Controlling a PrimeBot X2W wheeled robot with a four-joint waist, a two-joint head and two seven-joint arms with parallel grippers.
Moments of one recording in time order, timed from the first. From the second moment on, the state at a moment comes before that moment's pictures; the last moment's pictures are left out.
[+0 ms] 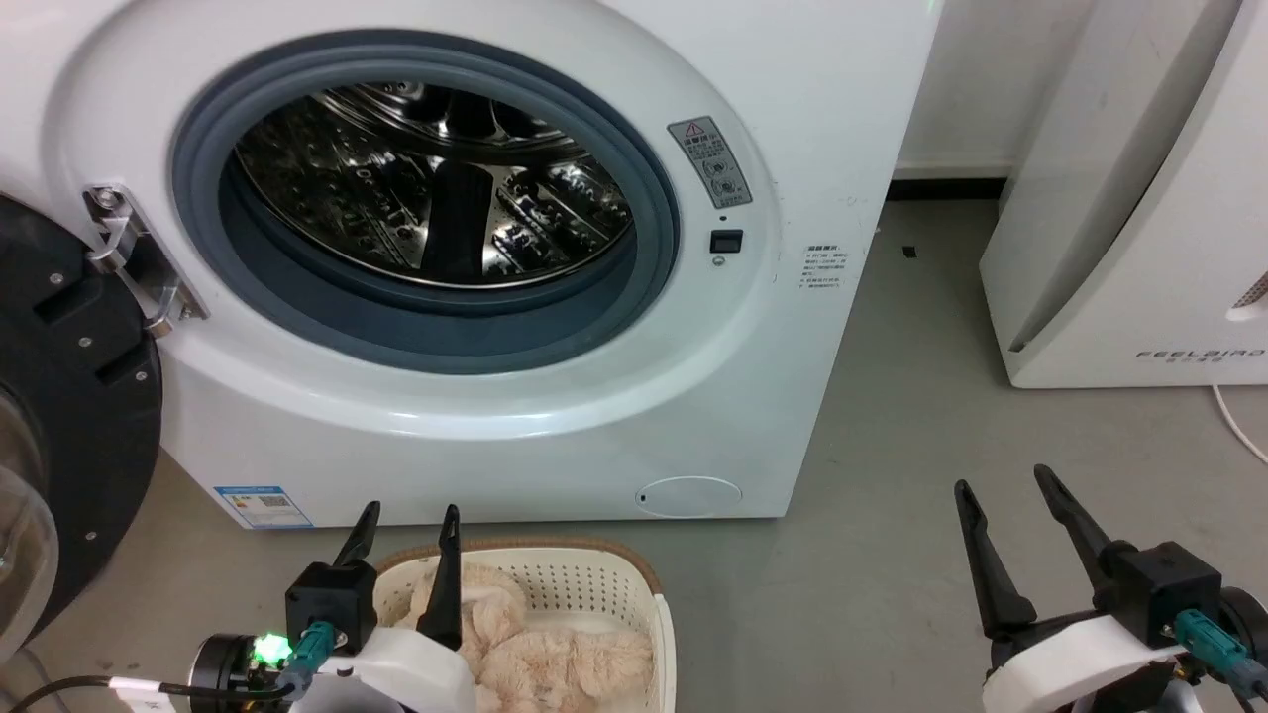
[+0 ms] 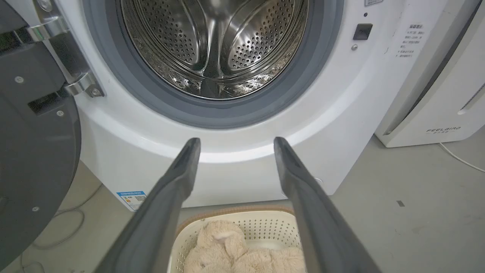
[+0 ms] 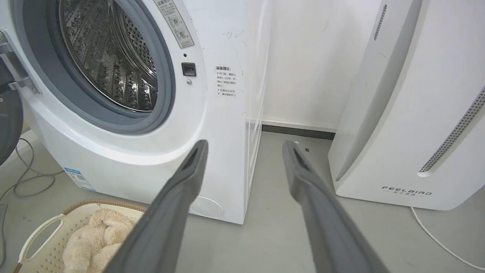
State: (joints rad) left arm -0.01 0.05 -0.04 0.09 -0.03 0.00 -0.06; right arm 0.01 -0.05 -0.03 -0.01 0.04 0.13 -0.06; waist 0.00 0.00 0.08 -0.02
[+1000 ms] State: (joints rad) left arm -0.17 0.10 -0.11 0.39 -0.04 -0.05 -0.12; right arm -0.05 -0.05 -0.02 -0.04 0.08 0.13 -0.12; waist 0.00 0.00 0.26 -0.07
